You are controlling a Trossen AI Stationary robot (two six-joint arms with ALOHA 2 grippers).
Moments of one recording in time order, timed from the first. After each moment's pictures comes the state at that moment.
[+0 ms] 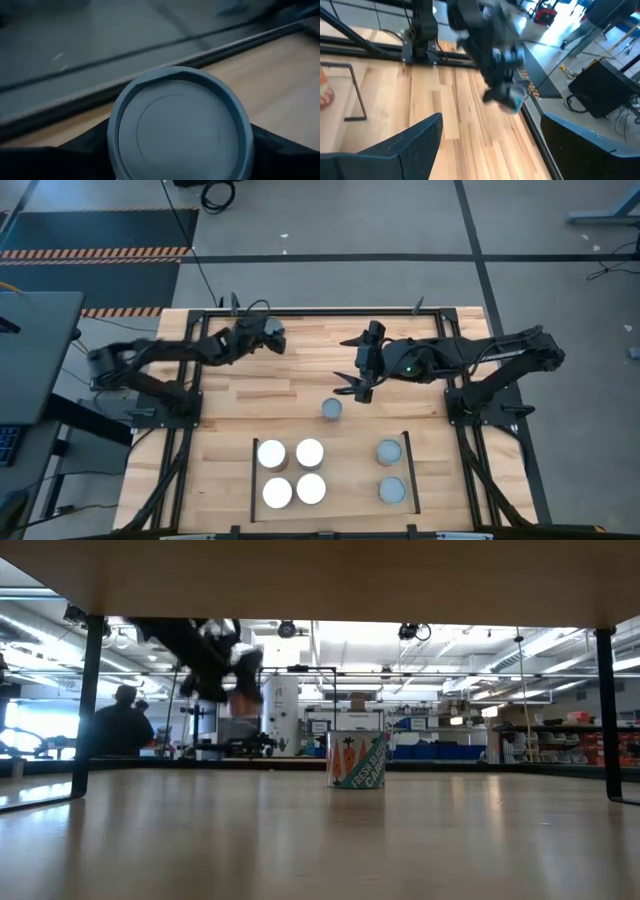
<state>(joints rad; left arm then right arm) 0.50 1.38 0.60 0.26 -0.39 -0.37 0.17 1.36 1.38 -0.47 0.50 -0.11</state>
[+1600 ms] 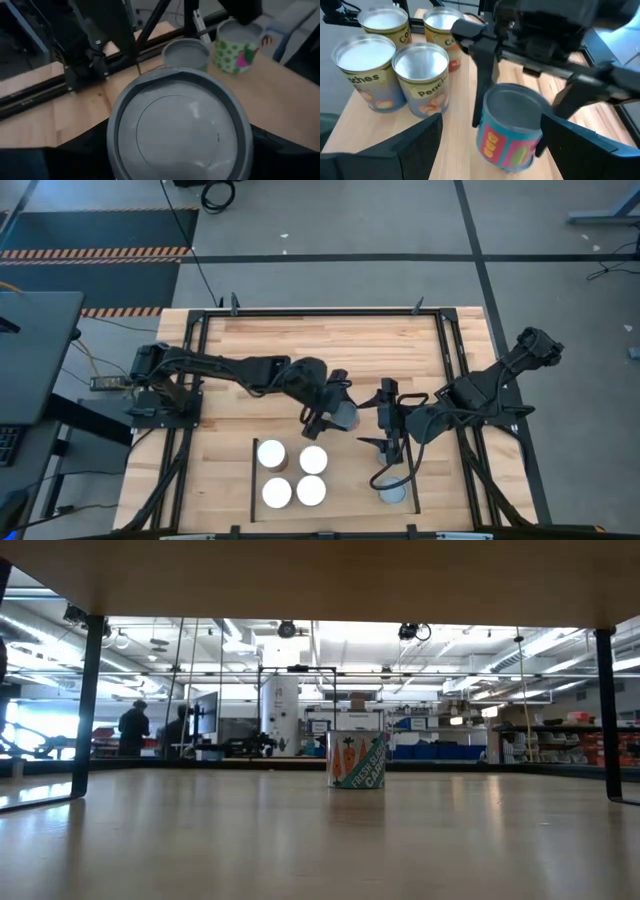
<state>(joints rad) -0.08 1.73 1.45 -0.19 0.27 0.30 0.54 1.36 1.33 -0.63 0.53 0.22</state>
